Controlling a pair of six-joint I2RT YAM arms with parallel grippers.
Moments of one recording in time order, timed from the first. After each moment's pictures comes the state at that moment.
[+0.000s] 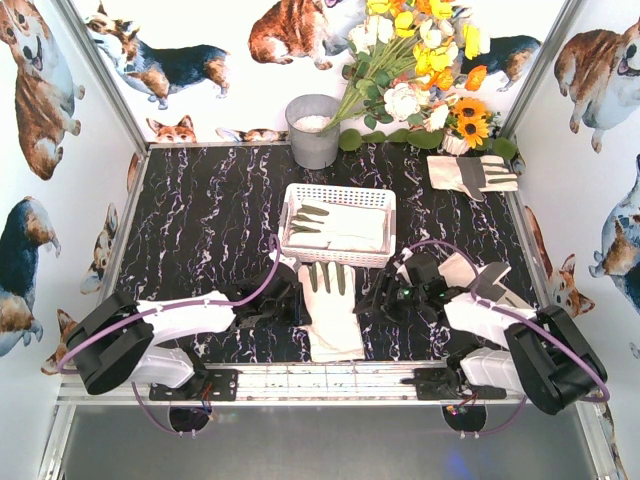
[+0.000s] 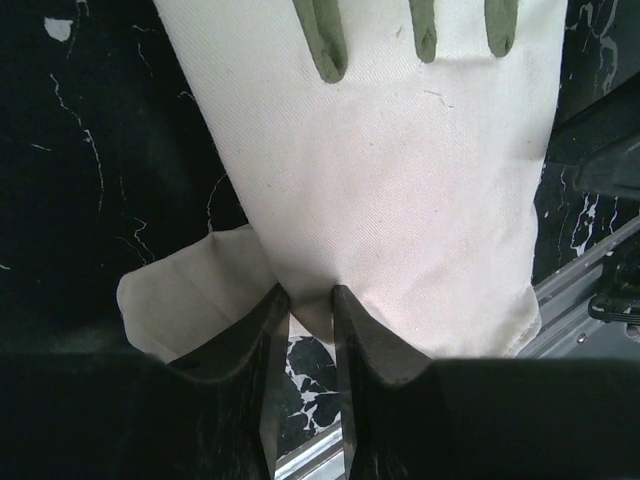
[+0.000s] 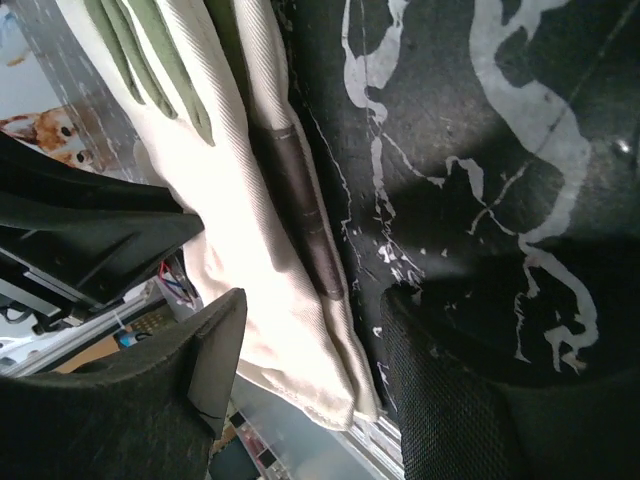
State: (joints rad) left arm -0.88 1.32 0.50 -0.07 0.09 -0.86; right arm 0.44 1.19 0.31 0.02 -0.55 0.93
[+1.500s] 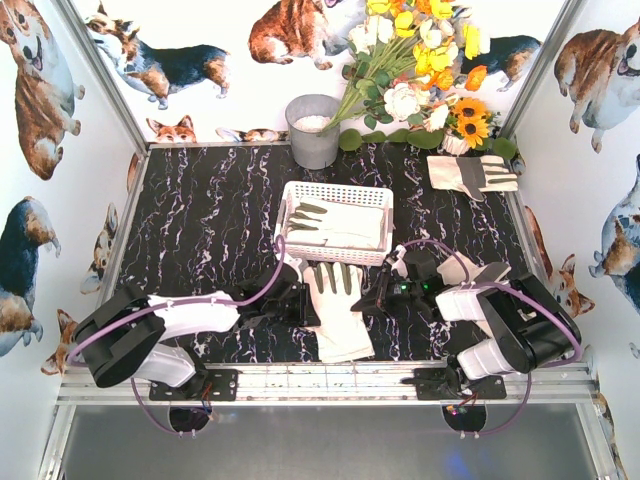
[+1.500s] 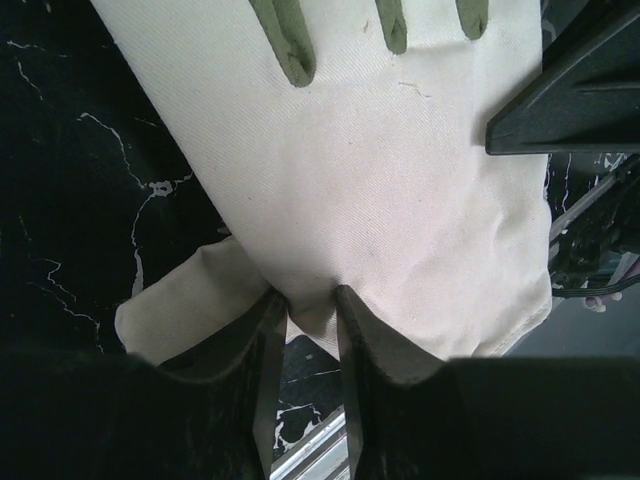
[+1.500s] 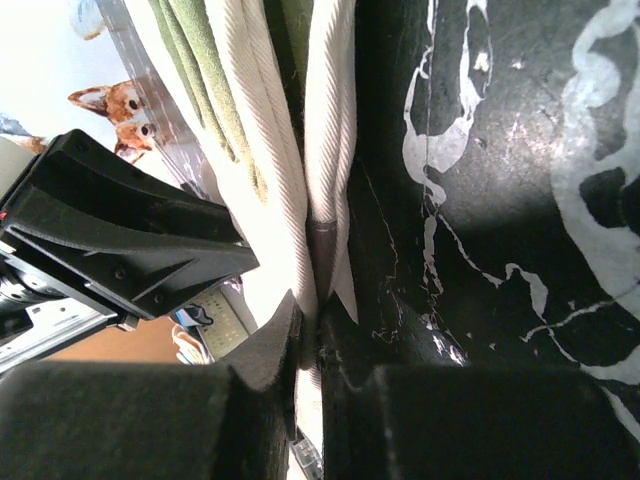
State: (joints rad) left arm -0.88 1.38 0.49 0.07 0.19 -0.85; right arm 0.40 1.43 0.30 0.37 -0.74 1.00
